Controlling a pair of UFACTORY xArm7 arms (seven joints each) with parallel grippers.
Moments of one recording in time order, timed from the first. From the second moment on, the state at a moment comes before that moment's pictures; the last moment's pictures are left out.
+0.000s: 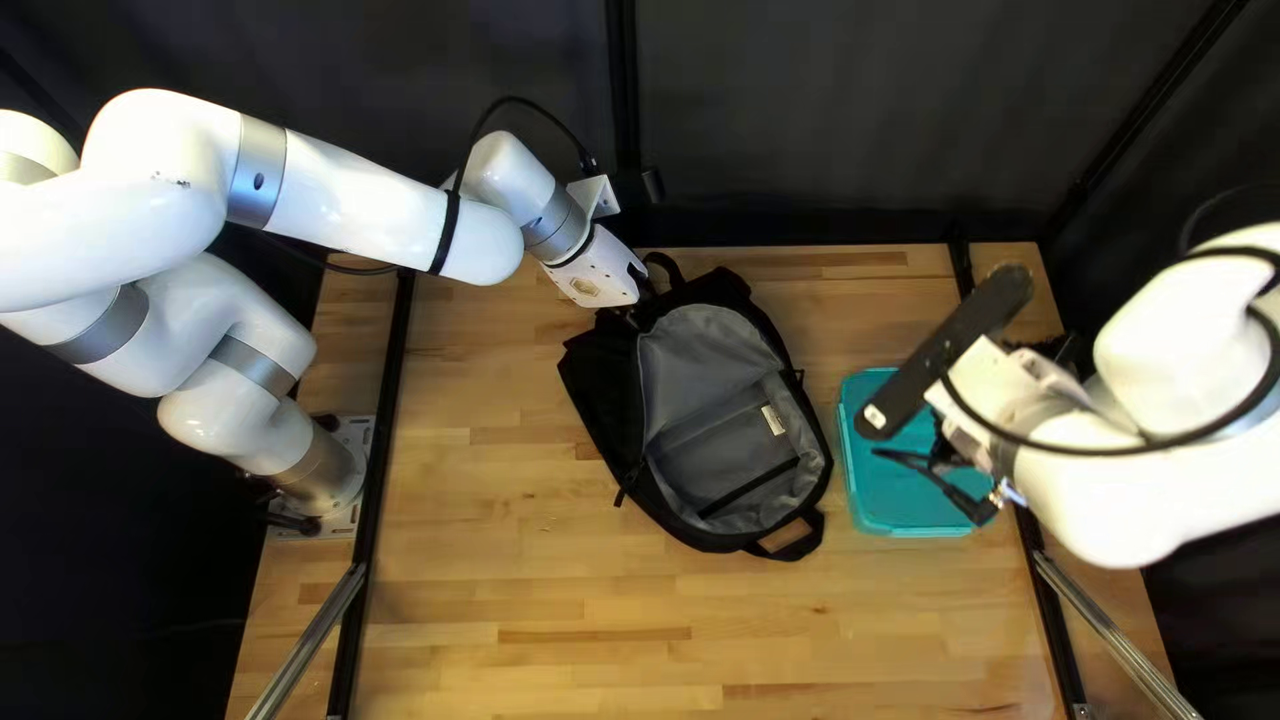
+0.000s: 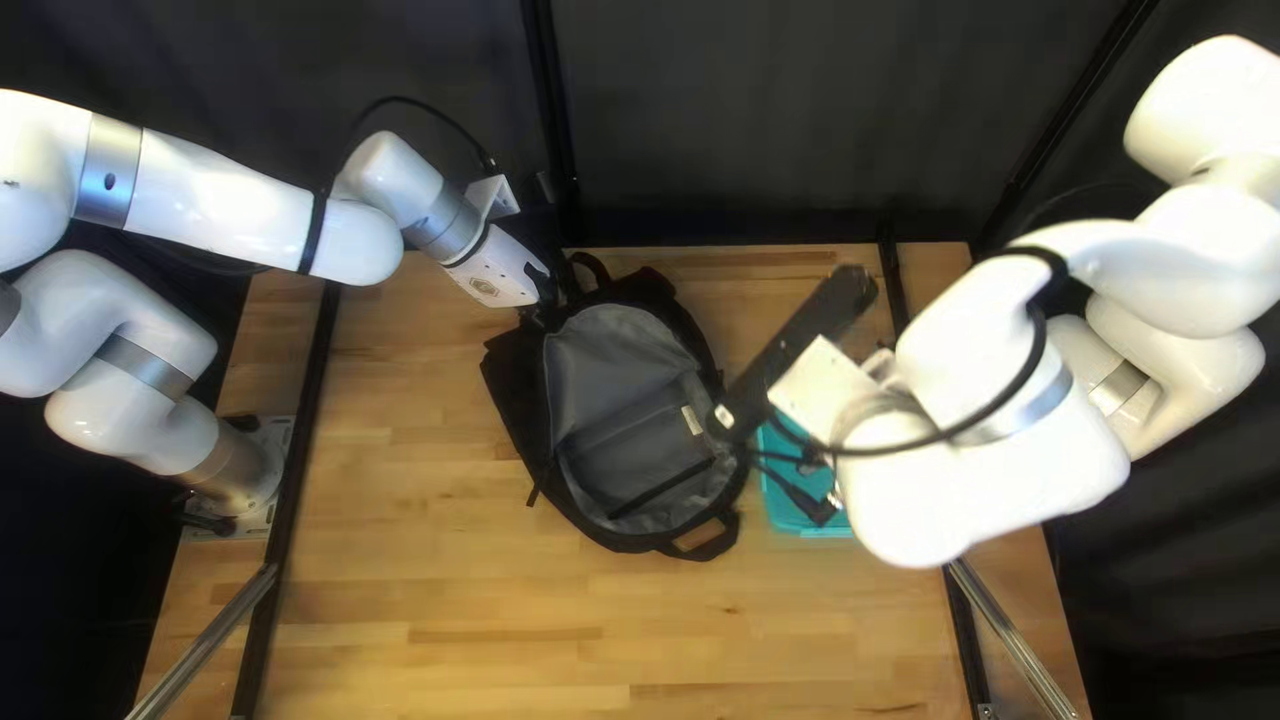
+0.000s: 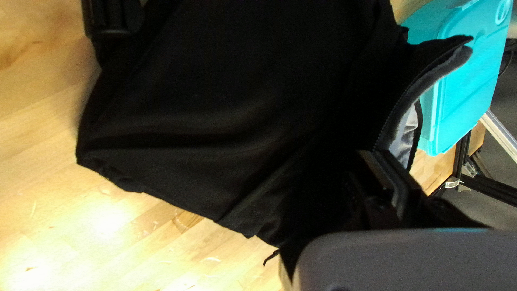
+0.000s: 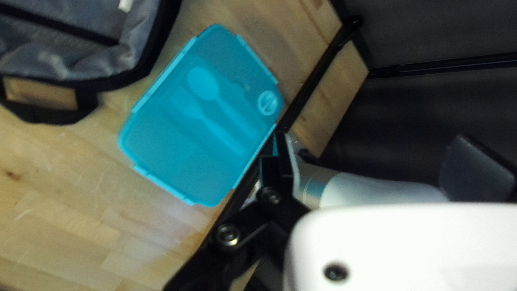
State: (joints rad) left arm -0.48 -0.23 0.82 0.68 -0.53 0.41 -0.40; right arm 0.67 -0.25 -0.04 1.23 -0.49 2.03 1.28
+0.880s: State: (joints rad) left arm -0.48 -0.23 0.82 0.68 -0.53 0.41 -0.40; right arm 0.66 -0.26 -0.04 1.26 -0.52 2.07 1.28
